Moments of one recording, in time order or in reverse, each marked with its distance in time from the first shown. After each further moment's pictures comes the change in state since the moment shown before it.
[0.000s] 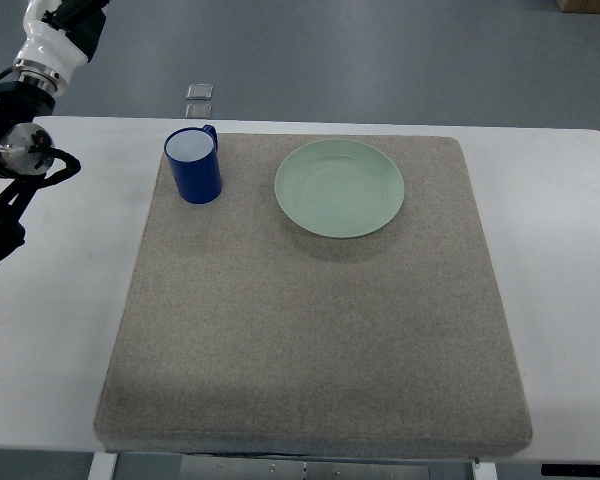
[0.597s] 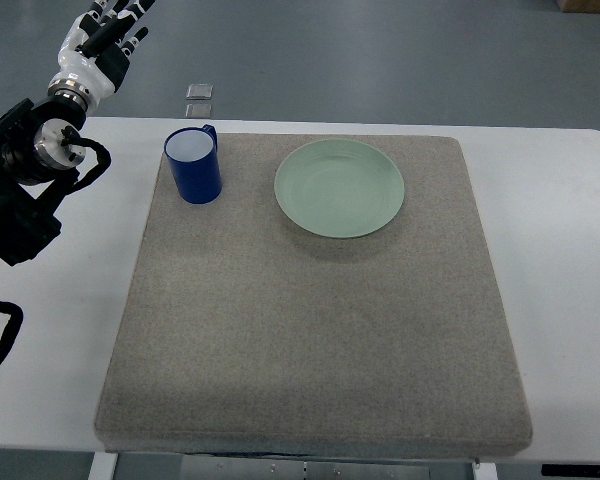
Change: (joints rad) left arm -0.049 -0.090 0.004 0.126 -0.181 0.125 0.172; right arm 0.000 0.000 0.000 0.000 0.000 0.000 0.000
